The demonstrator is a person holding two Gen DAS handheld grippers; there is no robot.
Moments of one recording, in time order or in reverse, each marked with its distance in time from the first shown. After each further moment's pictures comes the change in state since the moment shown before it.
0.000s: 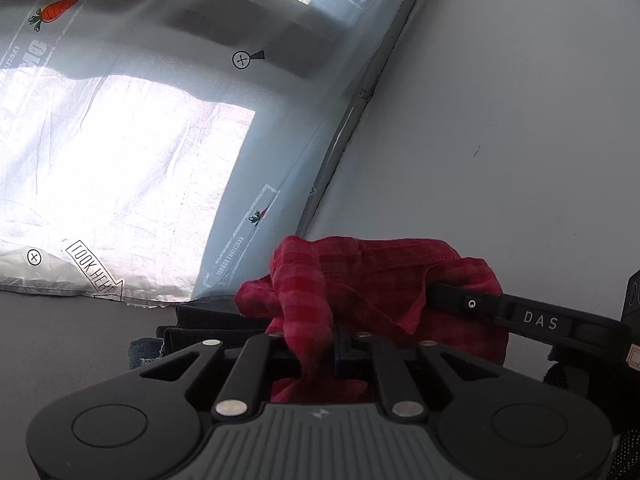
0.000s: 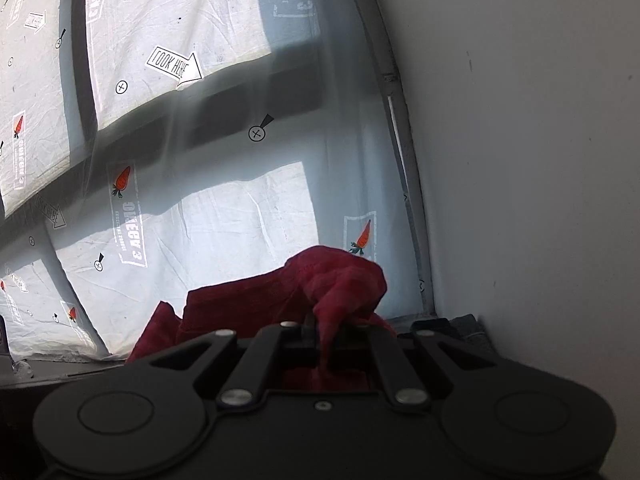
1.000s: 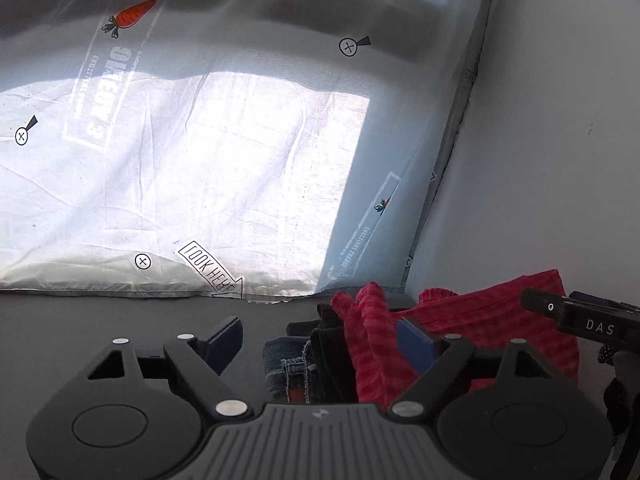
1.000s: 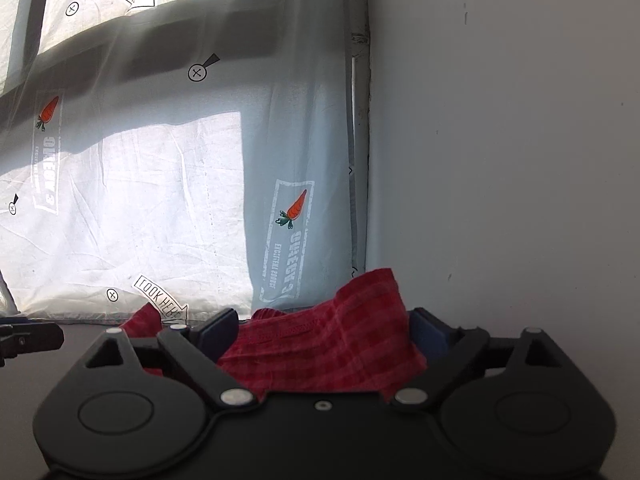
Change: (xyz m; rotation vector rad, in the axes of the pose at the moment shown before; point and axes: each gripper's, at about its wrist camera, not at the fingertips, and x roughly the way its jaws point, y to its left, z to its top) left arm -0.045 0.048 0.012 0.037 -0.022 0.305; right arm 0.025 0.014 -0.022 -0.116 -0.006 -0.233
